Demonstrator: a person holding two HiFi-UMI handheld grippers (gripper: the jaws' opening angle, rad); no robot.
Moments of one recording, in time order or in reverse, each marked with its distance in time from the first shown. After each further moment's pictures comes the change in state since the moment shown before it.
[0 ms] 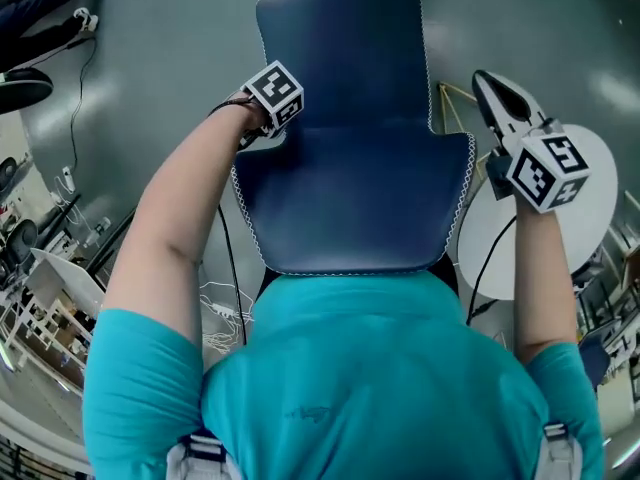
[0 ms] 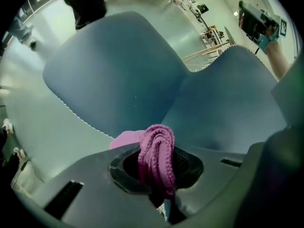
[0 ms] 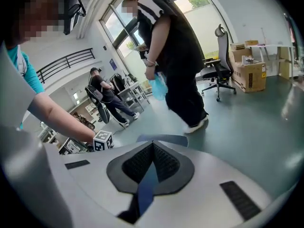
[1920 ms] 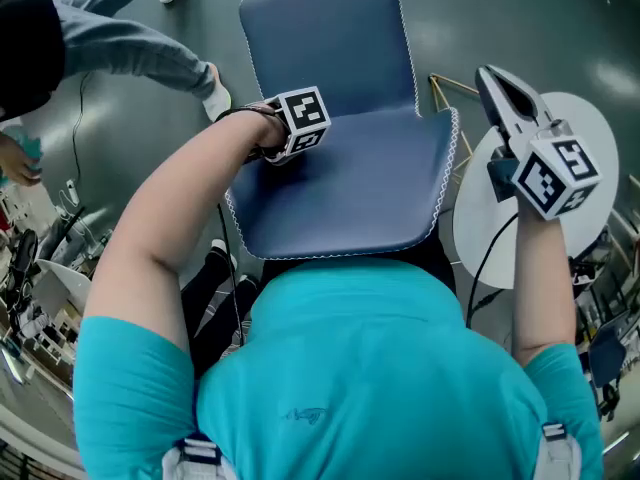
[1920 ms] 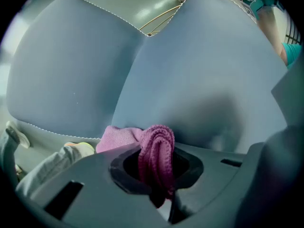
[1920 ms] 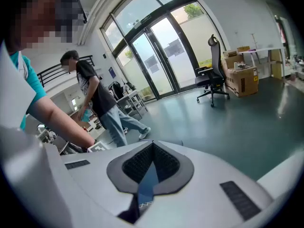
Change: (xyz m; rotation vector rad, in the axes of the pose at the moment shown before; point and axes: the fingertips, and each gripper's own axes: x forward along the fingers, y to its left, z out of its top) left arm 0.014 -0.106 -0.034 0.262 0.350 -0.109; right arm -0.053 0.004 -0.002 0.025 -0.092 -0.033
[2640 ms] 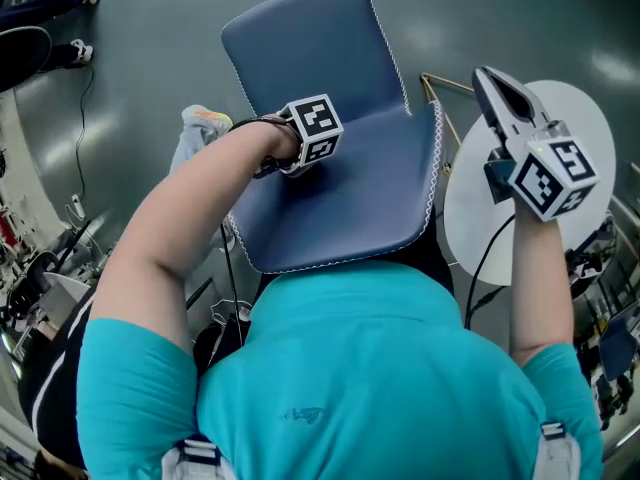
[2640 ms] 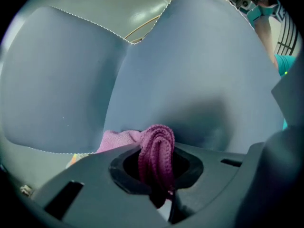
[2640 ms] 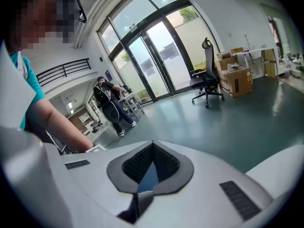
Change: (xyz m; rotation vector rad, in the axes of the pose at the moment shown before) left arm -0.005 -0.044 0.035 0.019 -0.040 -0.095; right arm -0.023 -0.007 0.003 0.019 -0.034 -0.038
